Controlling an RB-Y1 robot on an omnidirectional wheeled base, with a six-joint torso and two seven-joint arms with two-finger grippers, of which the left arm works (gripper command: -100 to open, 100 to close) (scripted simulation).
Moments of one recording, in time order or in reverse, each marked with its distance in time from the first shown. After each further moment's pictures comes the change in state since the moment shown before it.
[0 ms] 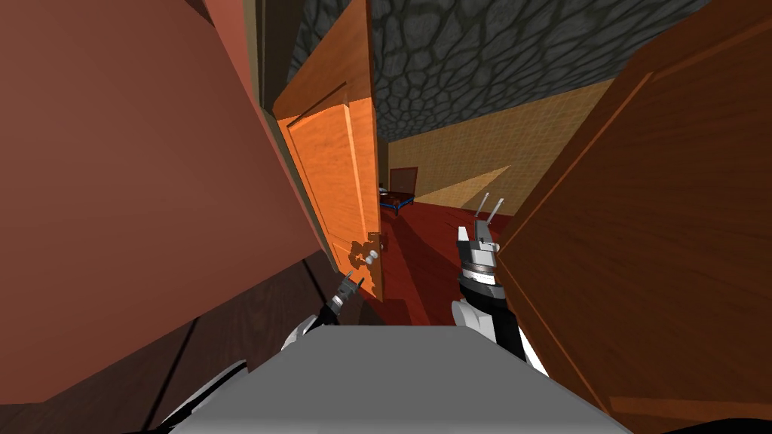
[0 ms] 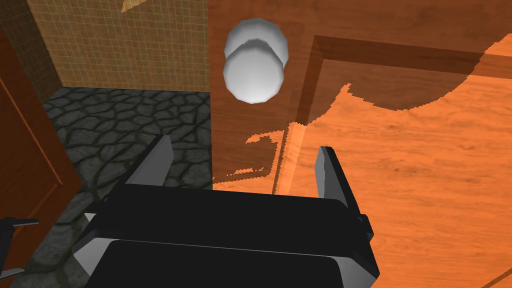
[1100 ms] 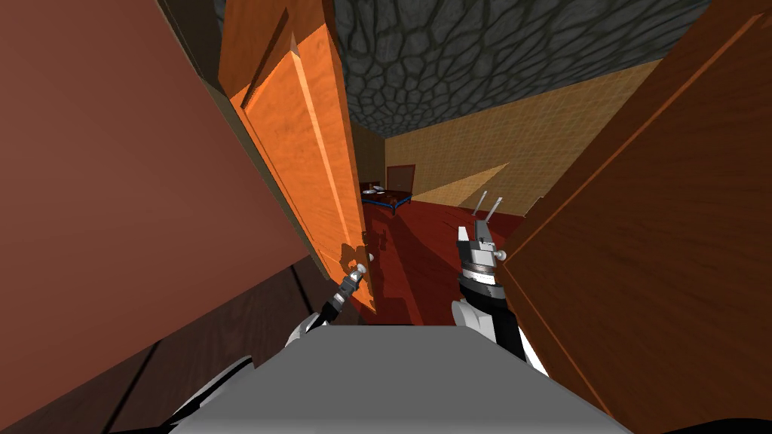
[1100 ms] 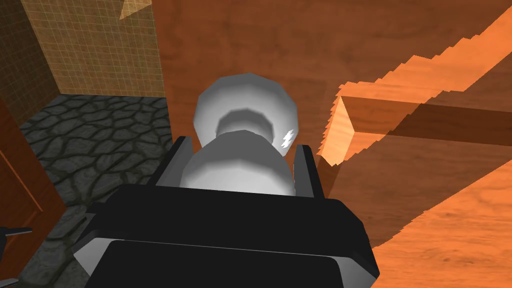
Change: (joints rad) arm -0.020 -0.022 0.019 0.017 0.002 0.017 -0.021
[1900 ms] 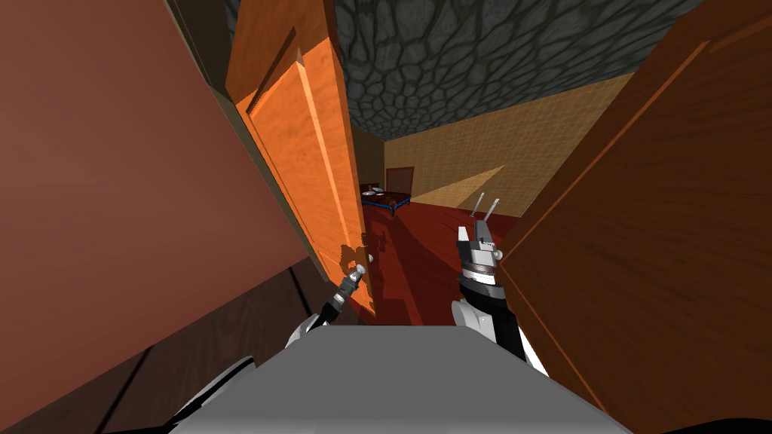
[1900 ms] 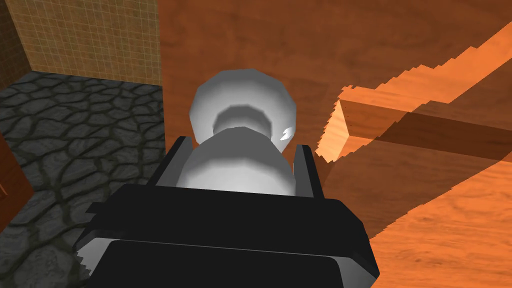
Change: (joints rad) arm -0.001 -0.015 0.018 0.021 0.009 0.003 0.094
